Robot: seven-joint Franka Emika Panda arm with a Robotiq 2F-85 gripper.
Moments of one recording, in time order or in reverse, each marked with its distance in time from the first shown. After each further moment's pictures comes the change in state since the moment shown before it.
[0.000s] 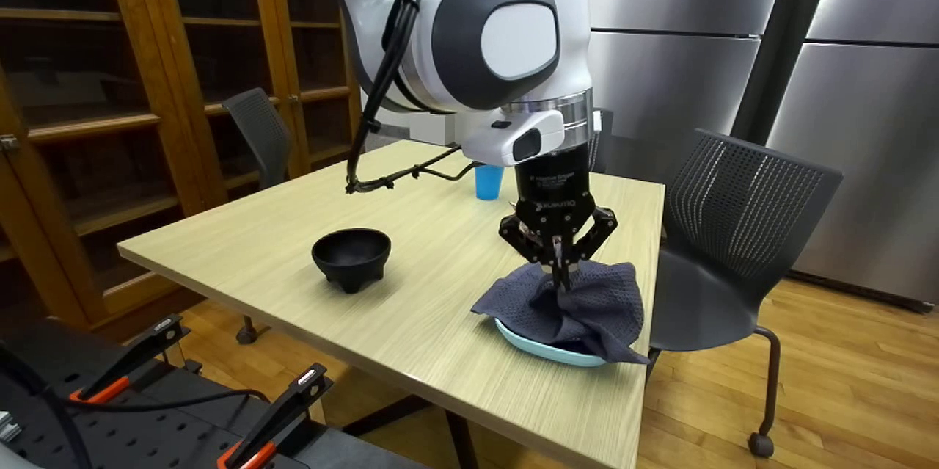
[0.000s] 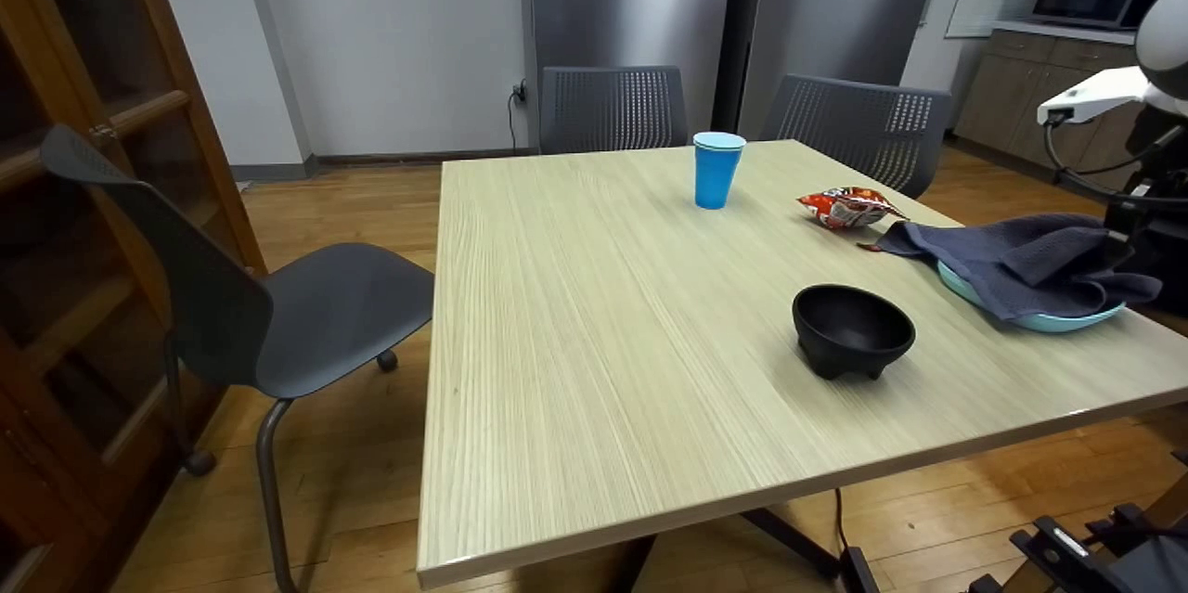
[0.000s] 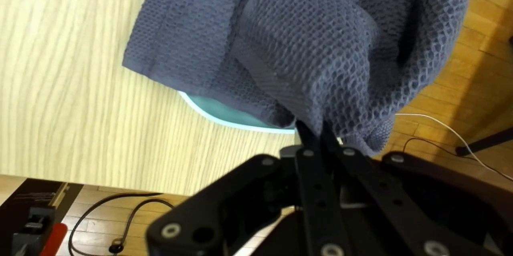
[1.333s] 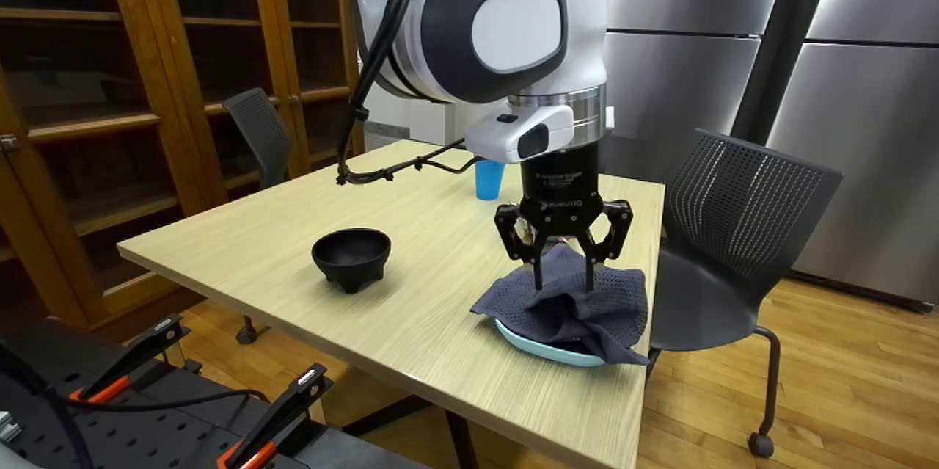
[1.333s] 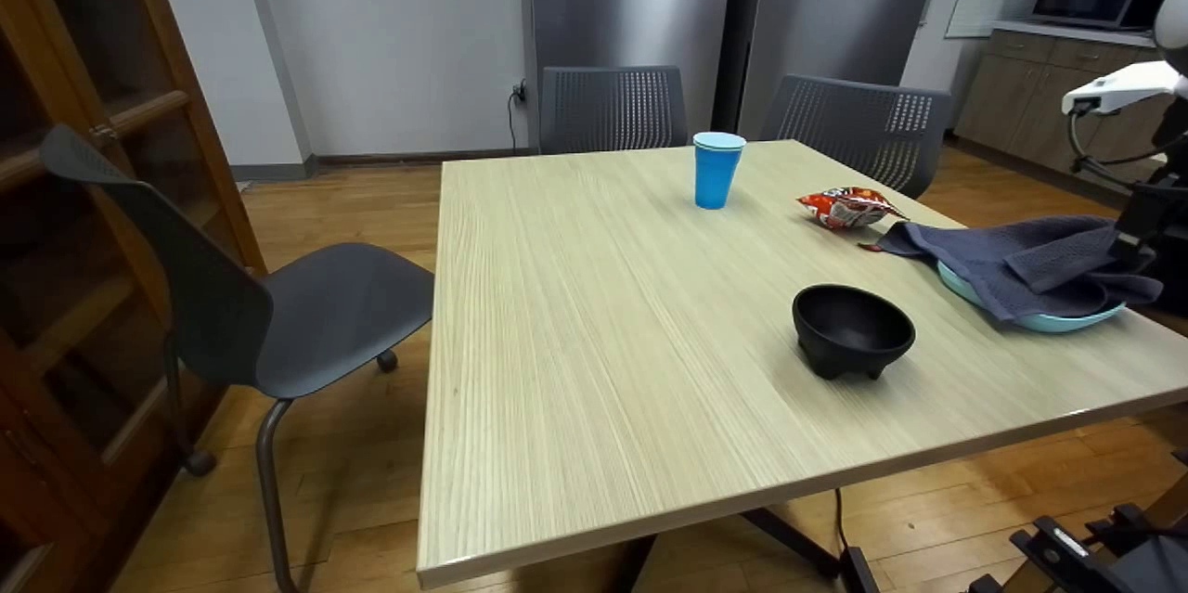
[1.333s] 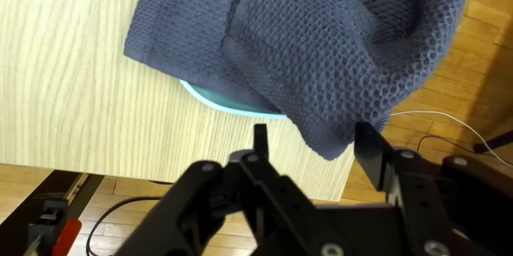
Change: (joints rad) arm -0.022 -0.041 -0.002 -0.020 0.098 -0.021 -0.083
